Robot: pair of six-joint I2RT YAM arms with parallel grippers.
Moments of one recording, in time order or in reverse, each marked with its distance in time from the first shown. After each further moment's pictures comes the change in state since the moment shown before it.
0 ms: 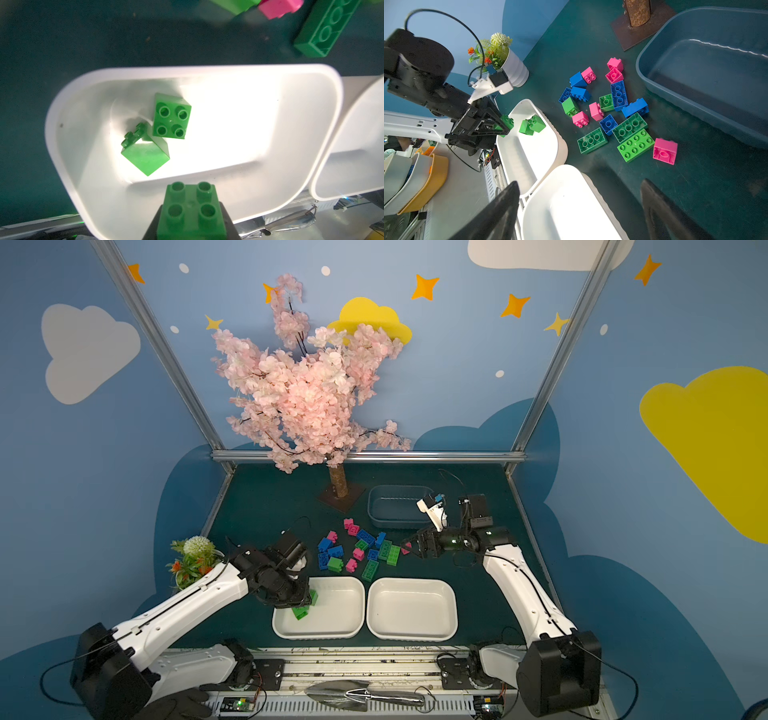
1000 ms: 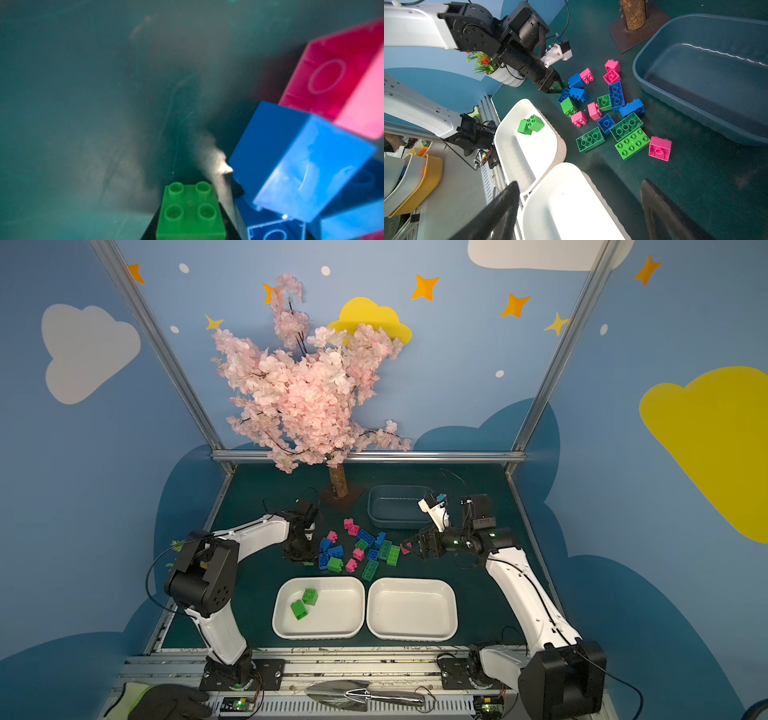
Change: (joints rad) left arm 0.277 0.648 0.280 0.369 -0.185 0.343; right arm 0.000 -0.043 0.015 -0.043 0.032 -0.008
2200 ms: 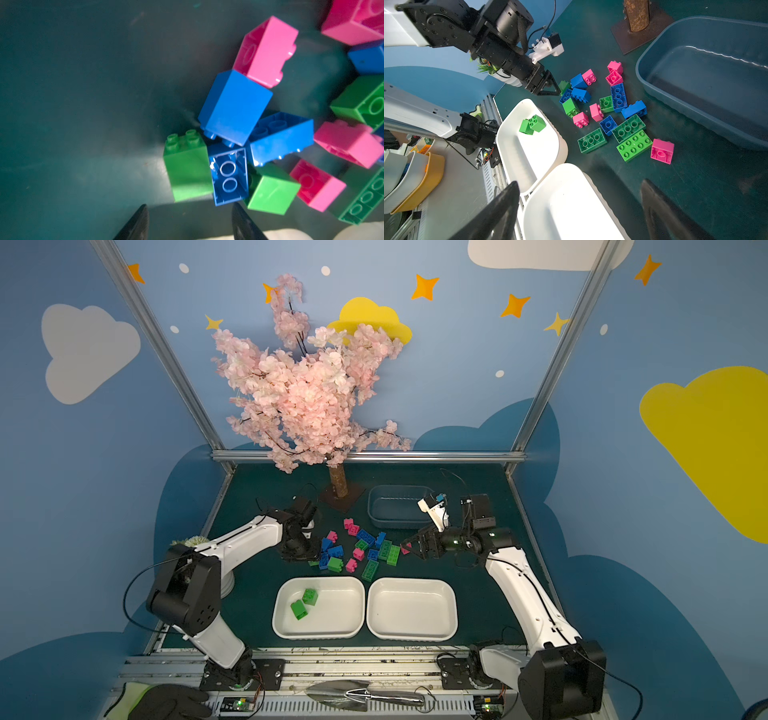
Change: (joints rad) left arm -0.033 -0.116 0.002 -0.081 0.034 -0.071; right arm 0.000 0.004 0.000 0.009 -0.015 -0.008
